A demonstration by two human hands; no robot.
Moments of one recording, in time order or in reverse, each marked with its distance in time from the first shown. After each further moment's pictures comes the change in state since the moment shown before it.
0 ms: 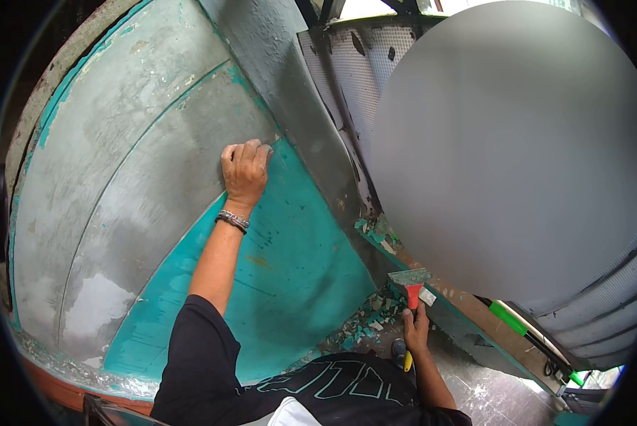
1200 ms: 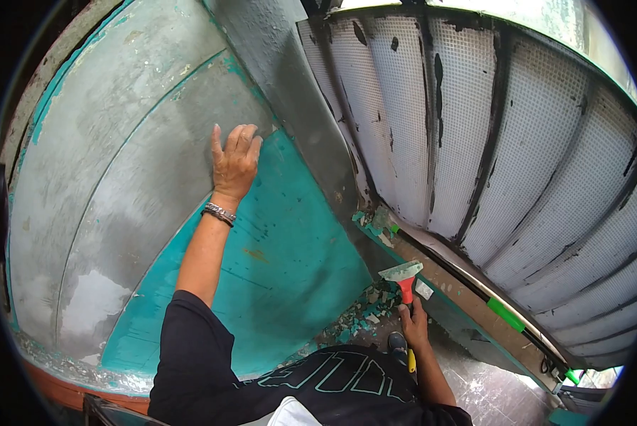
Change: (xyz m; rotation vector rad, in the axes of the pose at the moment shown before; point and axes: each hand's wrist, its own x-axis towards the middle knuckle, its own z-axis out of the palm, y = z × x) left_hand -0.001 -0.012 -0.007 0.197 -0.083 0.123; right_hand 0.003 -0.005 -0.008 -0.090 -0.111 0.069
